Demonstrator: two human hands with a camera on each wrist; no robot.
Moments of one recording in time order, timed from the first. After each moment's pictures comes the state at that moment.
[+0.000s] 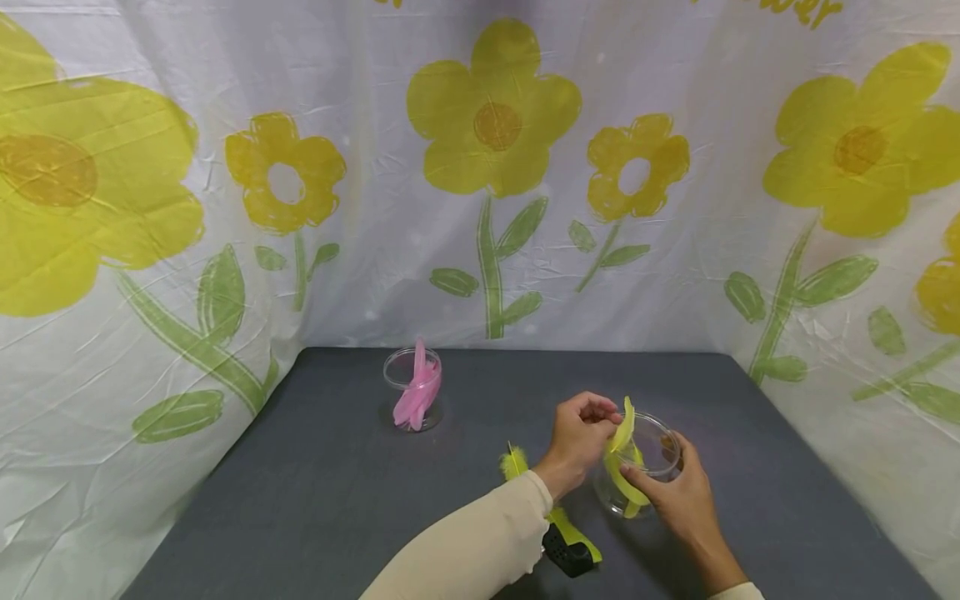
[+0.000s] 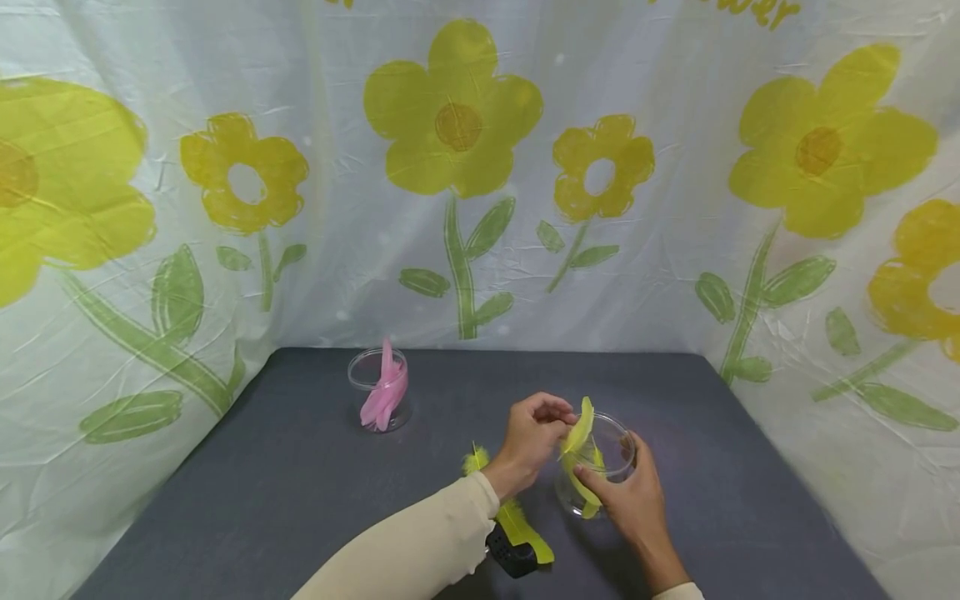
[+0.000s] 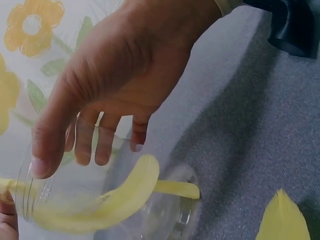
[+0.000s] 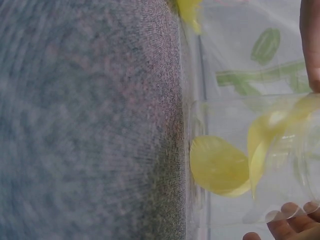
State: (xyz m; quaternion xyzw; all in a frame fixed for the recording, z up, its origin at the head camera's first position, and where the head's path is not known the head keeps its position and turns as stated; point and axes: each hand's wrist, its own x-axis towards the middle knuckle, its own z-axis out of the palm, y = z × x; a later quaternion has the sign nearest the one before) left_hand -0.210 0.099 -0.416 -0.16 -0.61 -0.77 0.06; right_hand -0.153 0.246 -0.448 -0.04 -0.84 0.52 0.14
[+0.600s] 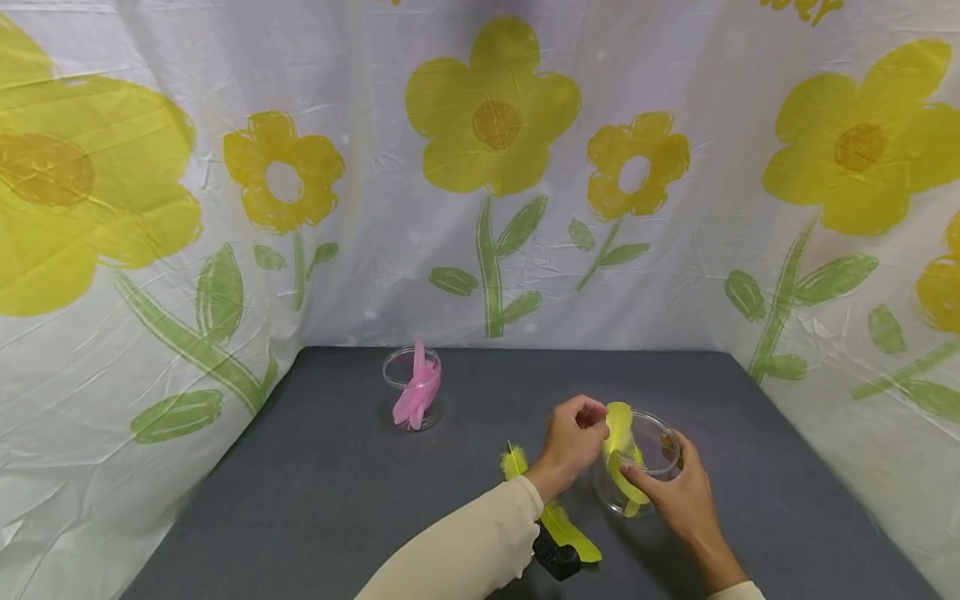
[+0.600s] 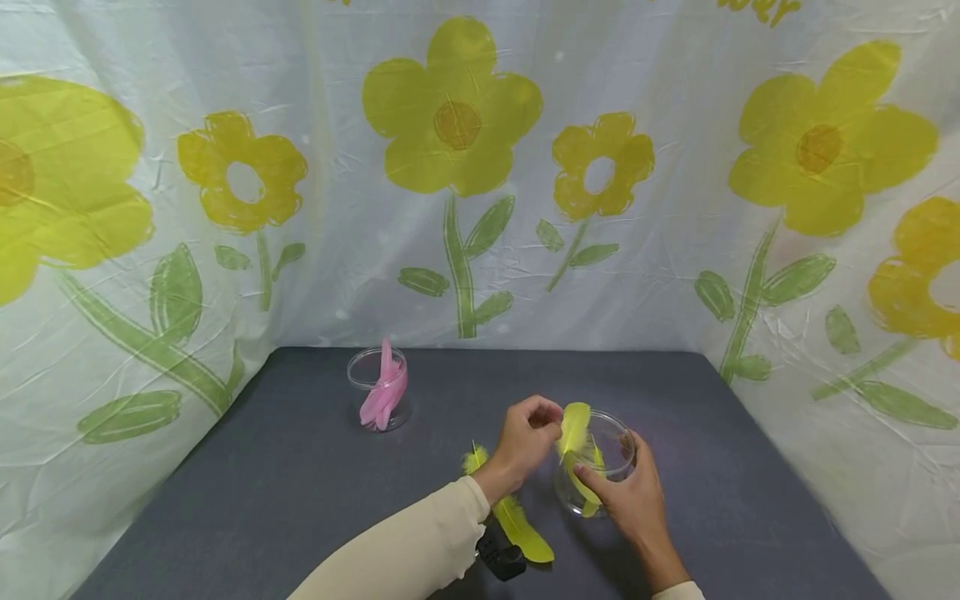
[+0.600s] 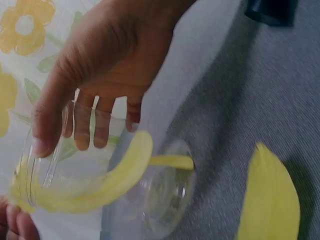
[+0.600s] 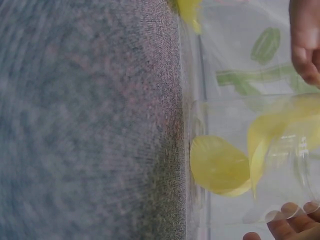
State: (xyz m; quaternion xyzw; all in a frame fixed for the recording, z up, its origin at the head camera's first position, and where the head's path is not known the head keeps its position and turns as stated) left_hand -0.203 0.082 -0.416 -0.16 -0.73 -0.66 0.07; right_hand -0.153 0.247 -0.446 -0.06 -0.85 0.51 0.11
